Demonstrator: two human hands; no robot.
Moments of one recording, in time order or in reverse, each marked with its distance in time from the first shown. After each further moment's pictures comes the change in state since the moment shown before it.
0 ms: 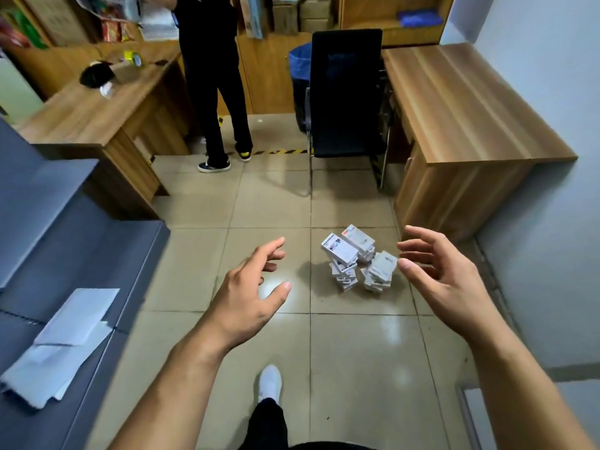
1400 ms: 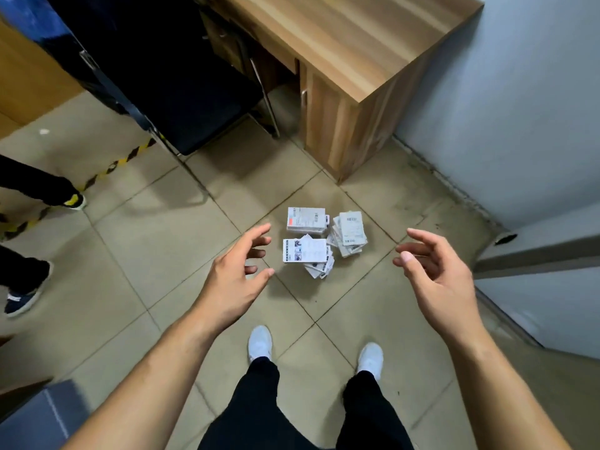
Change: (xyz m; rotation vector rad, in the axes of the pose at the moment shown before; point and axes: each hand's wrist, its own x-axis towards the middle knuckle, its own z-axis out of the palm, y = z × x) left_hand 0.524 -0.175 0.048 -0.022 -0.677 0.101; right_hand 0.288 0.136 0.159 0.148 0.813 0.597
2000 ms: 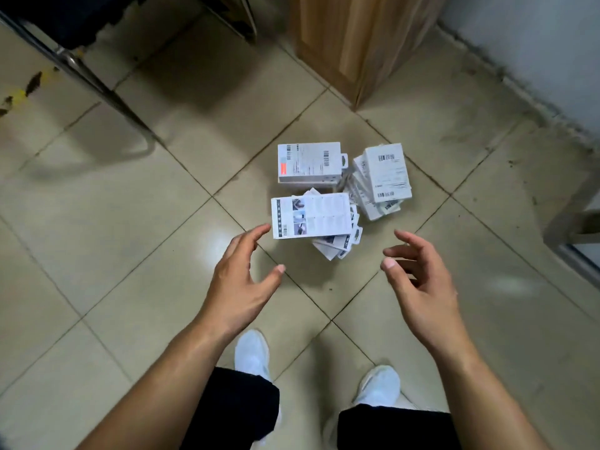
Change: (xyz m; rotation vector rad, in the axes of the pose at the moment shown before) left_hand 0.170 -0.334 0.196 0.063 -0.035 -0.104; right_hand 0.099 0.376 0.185 -0.069 -0.024 0.174
